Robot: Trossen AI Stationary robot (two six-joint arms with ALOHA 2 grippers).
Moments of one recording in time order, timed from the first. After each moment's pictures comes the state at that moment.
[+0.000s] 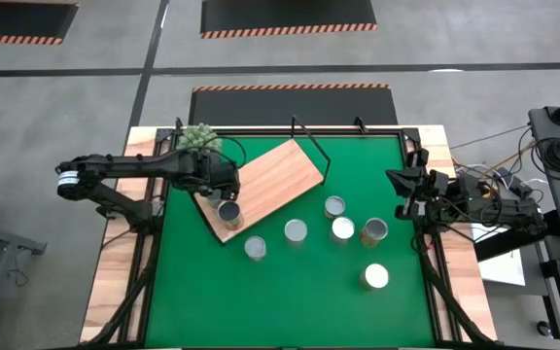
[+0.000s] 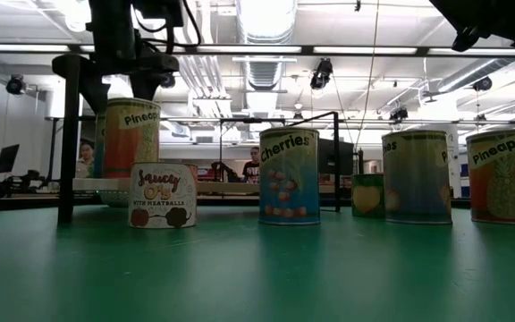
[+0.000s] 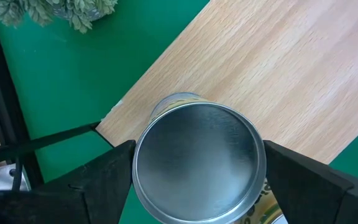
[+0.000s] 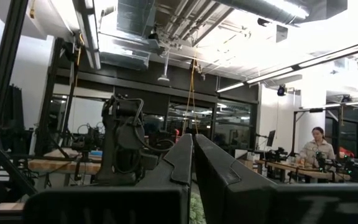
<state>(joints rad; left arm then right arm) 0.15 1.37 1.15 -1.21 -0.25 -1.18 -0.09 0.15 0.14 0.48 0.11 -0.21</state>
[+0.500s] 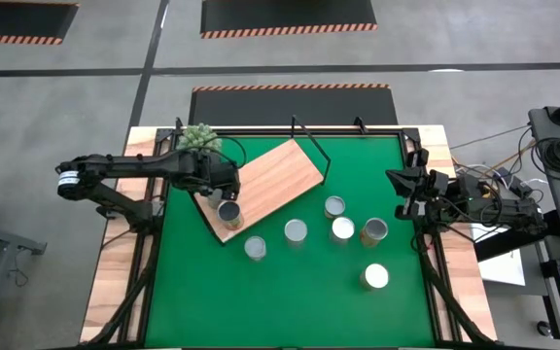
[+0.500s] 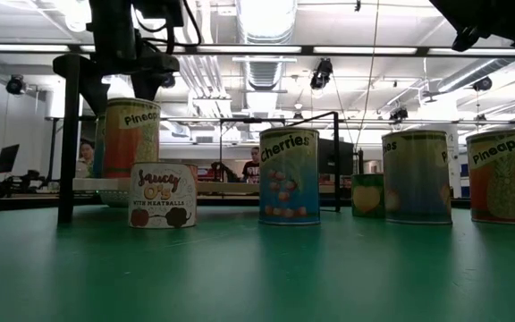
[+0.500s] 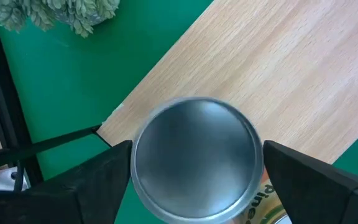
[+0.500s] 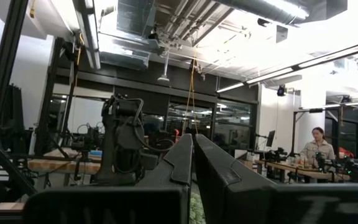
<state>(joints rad) 0.15 1.37 1.15 -1.21 -0.26 -1.17 -0.09 0.15 0.14 0.48 0.11 -0.21</state>
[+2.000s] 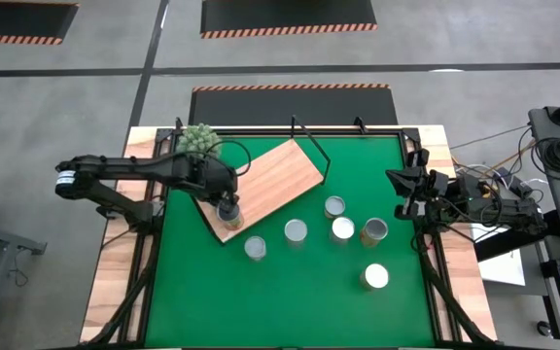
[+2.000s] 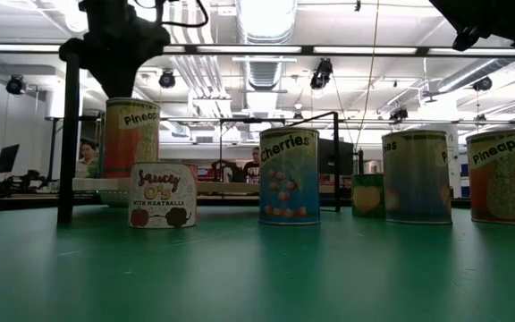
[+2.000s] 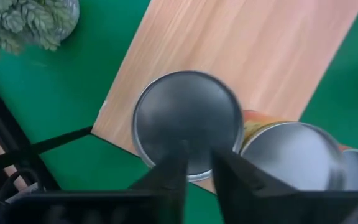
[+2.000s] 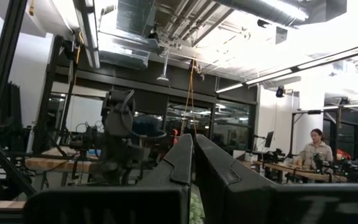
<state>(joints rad) 0.06 1.36 1.21 -1.27 -0.23 -0.97 -0.09 0.15 0.14 0.48 0.11 -0.23</state>
